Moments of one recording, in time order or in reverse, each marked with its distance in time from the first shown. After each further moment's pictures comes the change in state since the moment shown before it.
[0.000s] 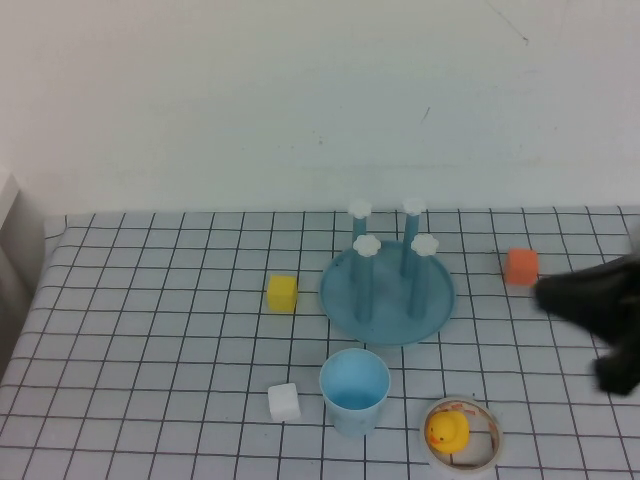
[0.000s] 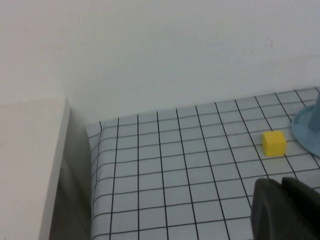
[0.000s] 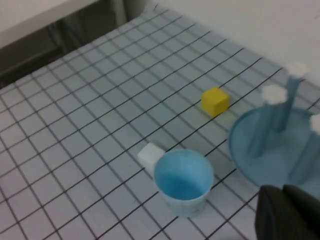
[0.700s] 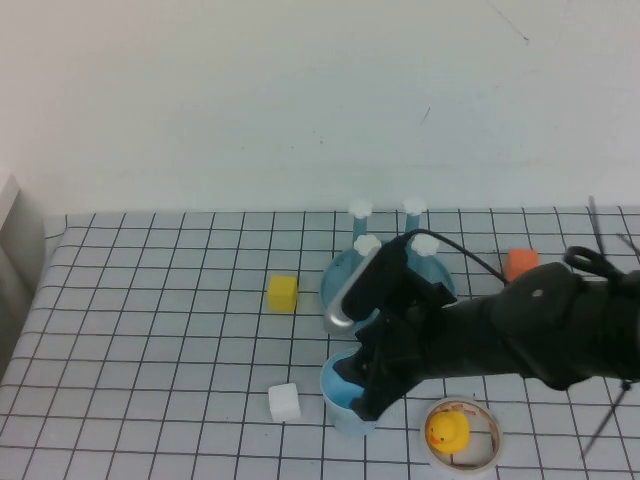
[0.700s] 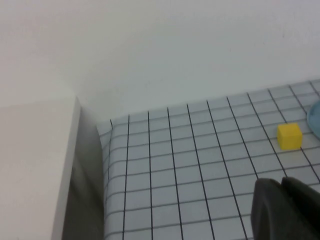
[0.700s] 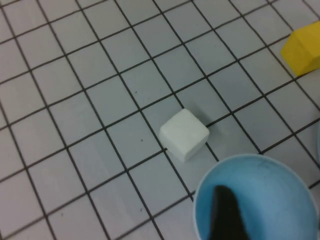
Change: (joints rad) right arm 0.461 0.707 -0.303 0.067 -0.423 -0.117; left arm 0.000 0.000 0.039 0.050 -0.032 0.000
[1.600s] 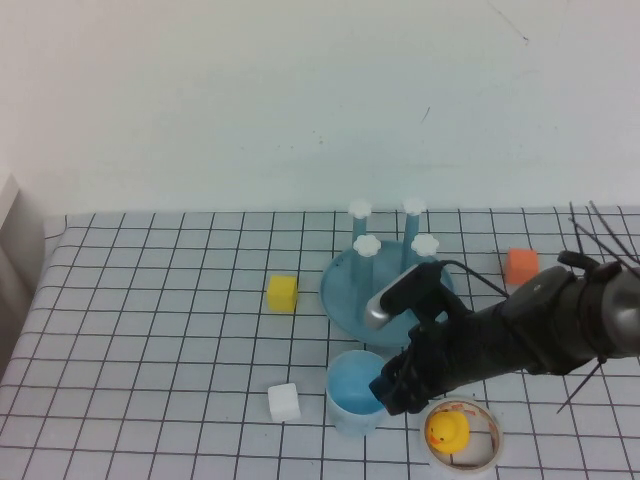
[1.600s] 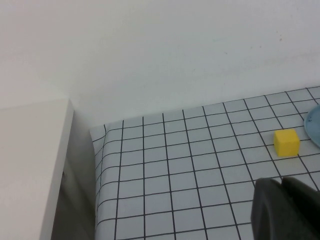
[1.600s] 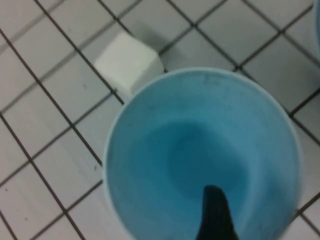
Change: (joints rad) right arm -0.150 0.208 -0.056 0.010 0.107 0.089; left arm 0.000 -0.011 0.105 -0.023 -0.121 0.000
